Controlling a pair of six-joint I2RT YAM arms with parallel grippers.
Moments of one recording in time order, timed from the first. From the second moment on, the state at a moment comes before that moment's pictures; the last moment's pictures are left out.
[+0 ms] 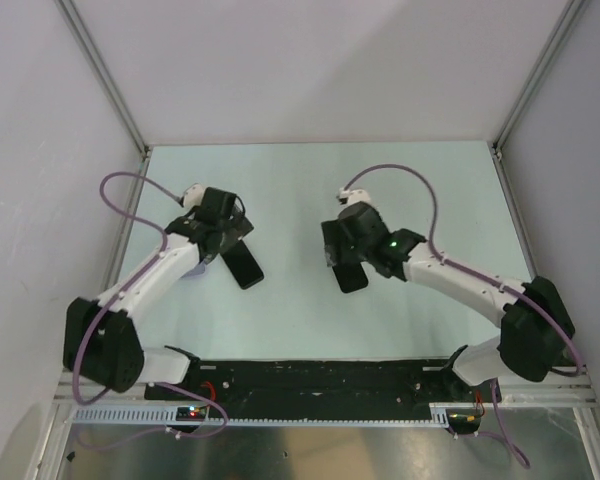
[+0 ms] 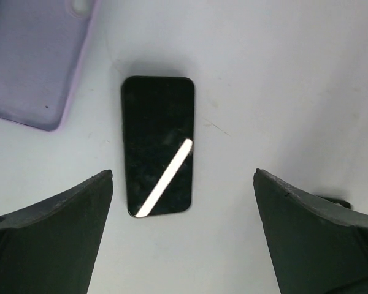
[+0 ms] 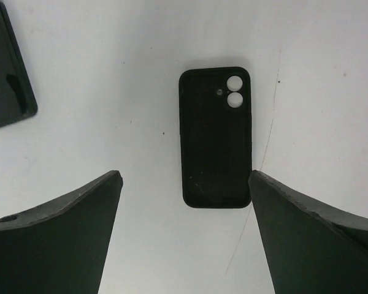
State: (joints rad) left arm -0.36 1.30 0.99 -0.60 -0.33 -0.93; right arm 0.83 1.47 1.09 -0.43 0.32 0.40
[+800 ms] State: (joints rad) left arm -0.38 1.78 1.16 -0.65 -0.44 -0.90; right arm 0.62 1.41 0.93 -0.21 -0.18 0.55
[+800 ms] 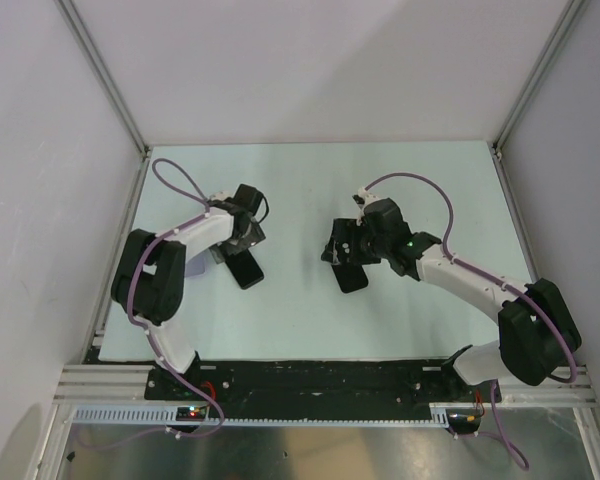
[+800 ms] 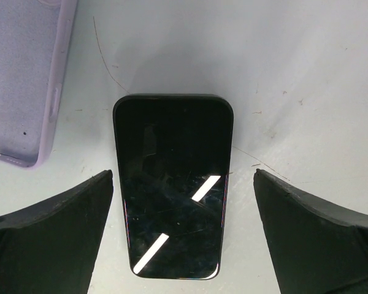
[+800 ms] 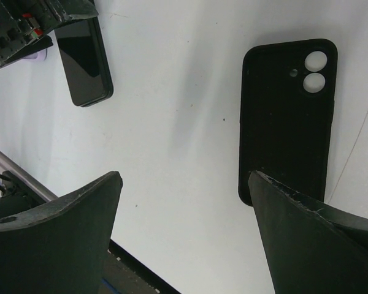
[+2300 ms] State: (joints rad) left arm -0.30 1.75 1.04 -0.49 -0.28 -0.79; right arm 0.63 1.41 0.88 -0.16 -0.20 0.58
